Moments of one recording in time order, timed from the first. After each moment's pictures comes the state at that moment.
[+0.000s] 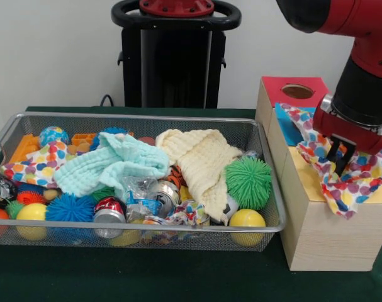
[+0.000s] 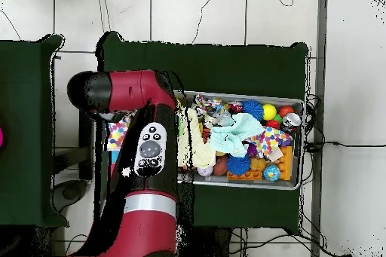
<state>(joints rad) 0.16 -0.34 -0.17 1.09 0.08 0.97 2.34</state>
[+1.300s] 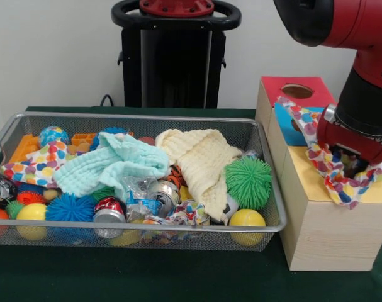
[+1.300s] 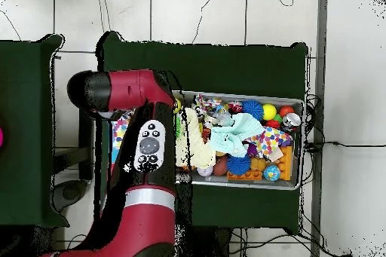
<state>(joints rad) 0.16 -0.32 -0.15 1.06 0.09 0.95 2.34</state>
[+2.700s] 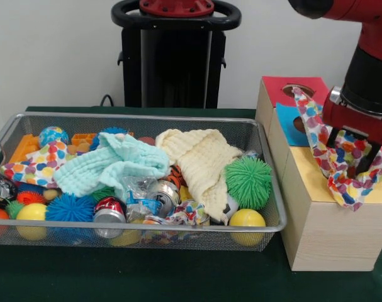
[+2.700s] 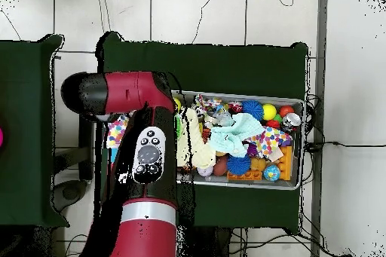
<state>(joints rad) 0.16 -0.40 -0.15 1.13 0.08 0.93 2.34</state>
